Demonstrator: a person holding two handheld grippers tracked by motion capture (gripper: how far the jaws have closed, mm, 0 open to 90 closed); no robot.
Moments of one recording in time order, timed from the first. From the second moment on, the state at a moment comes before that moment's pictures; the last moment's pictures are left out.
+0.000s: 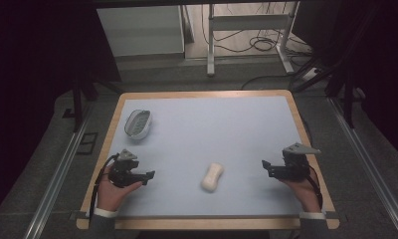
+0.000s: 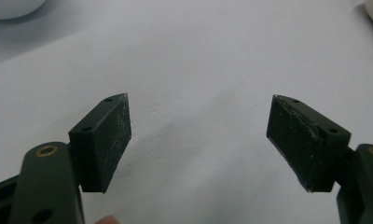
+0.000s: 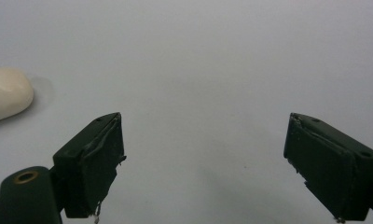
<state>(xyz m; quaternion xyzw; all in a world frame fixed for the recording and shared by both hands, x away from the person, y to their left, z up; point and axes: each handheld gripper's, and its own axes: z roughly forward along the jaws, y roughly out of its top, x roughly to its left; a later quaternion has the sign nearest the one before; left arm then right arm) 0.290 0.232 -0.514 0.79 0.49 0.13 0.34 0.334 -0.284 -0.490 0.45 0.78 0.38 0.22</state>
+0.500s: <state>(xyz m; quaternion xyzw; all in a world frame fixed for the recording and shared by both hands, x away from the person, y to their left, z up) 0.287 0.229 -0.512 0.79 0.50 0.11 0.34 0.336 -0.293 -0.494 0.45 0.77 0.38 0.23</state>
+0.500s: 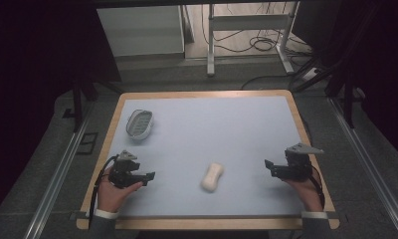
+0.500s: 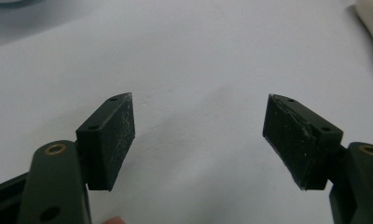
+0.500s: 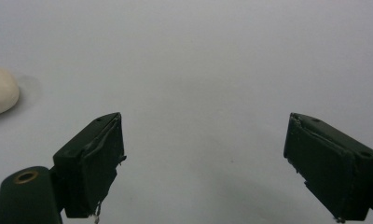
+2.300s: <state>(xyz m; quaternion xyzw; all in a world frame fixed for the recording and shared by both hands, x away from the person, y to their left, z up) 0.304 0.083 -0.472 0.85 0.41 0.07 0.32 0.326 -0.309 -0.499 0.48 0.76 0.38 0.23</state>
